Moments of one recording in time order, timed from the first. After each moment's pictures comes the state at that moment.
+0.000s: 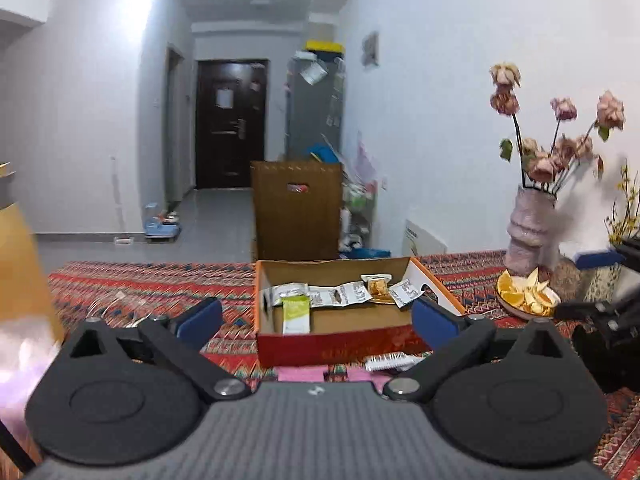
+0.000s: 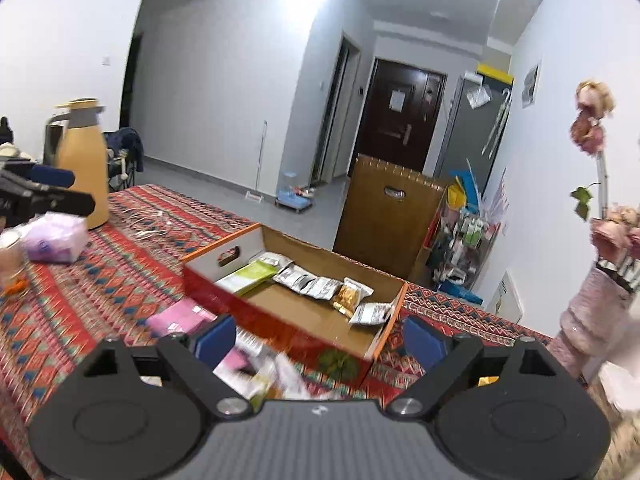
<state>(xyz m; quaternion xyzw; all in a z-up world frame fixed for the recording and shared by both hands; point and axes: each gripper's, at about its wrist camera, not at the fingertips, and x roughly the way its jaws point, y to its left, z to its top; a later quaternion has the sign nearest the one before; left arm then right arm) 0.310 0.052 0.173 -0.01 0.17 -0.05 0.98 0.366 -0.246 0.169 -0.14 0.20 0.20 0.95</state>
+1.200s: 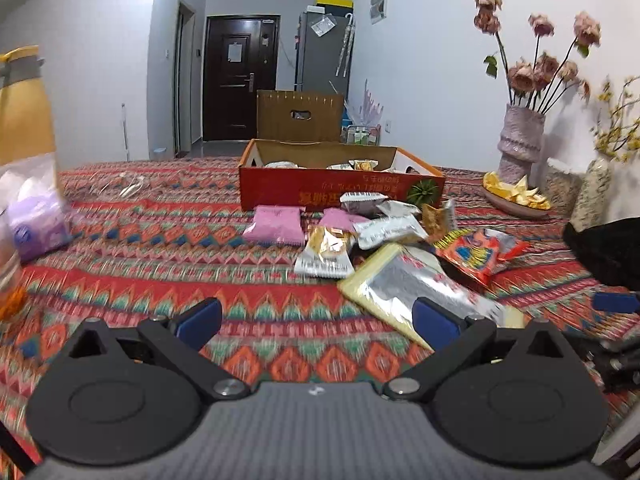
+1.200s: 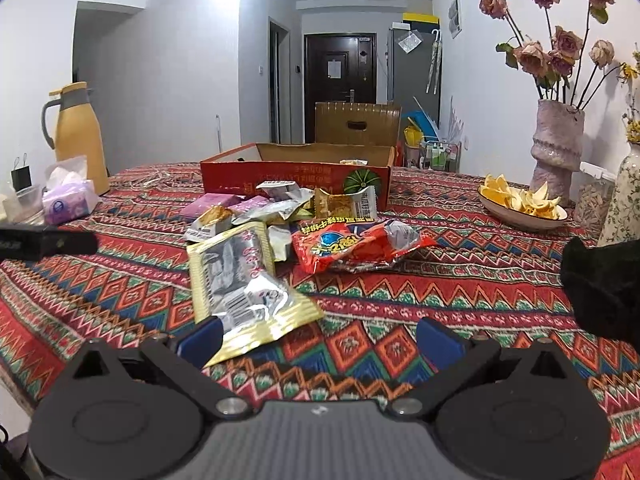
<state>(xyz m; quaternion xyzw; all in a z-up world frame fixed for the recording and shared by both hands) 0.230 0.021 0.036 -0.01 0.25 -0.04 0.97 0.219 -0.249 0.006 -0.02 0.25 0.14 0.96</state>
